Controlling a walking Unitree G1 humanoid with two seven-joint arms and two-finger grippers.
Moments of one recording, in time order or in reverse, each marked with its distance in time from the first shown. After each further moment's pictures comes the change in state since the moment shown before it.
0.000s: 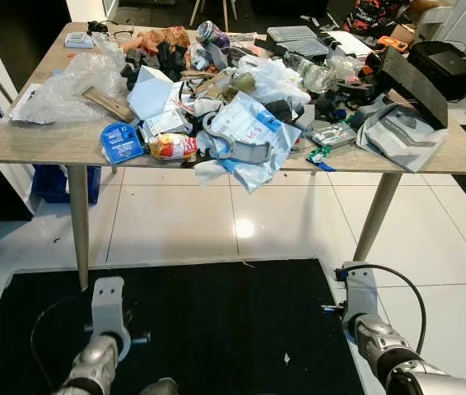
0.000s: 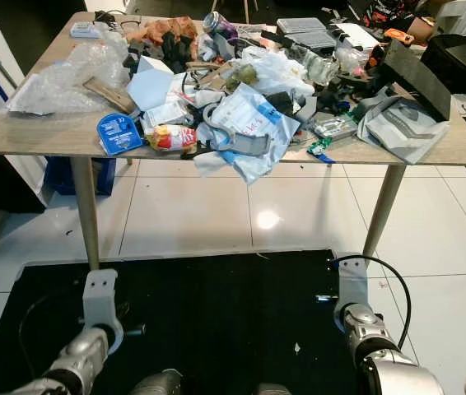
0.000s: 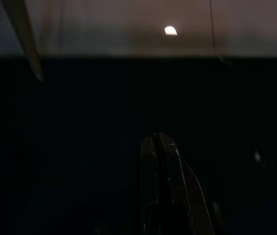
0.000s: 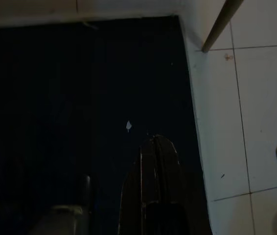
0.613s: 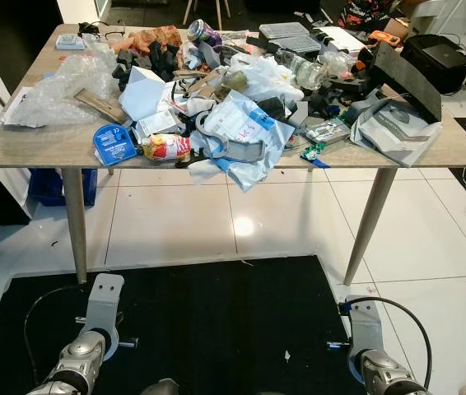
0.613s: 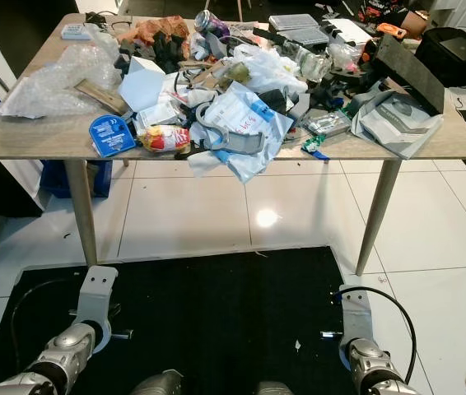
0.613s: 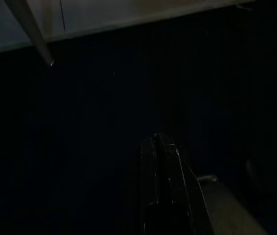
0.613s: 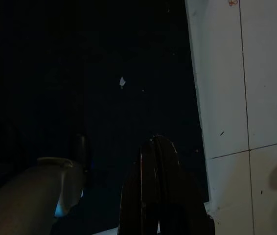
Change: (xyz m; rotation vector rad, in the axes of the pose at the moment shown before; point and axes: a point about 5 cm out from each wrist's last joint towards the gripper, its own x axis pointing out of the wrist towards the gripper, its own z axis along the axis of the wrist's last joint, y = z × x) left arm -0.009 0.013 -0.025 0.152 0.133 -0.007; right arm -0.011 -0.013 -0.050 0.005 0.133 -0.032
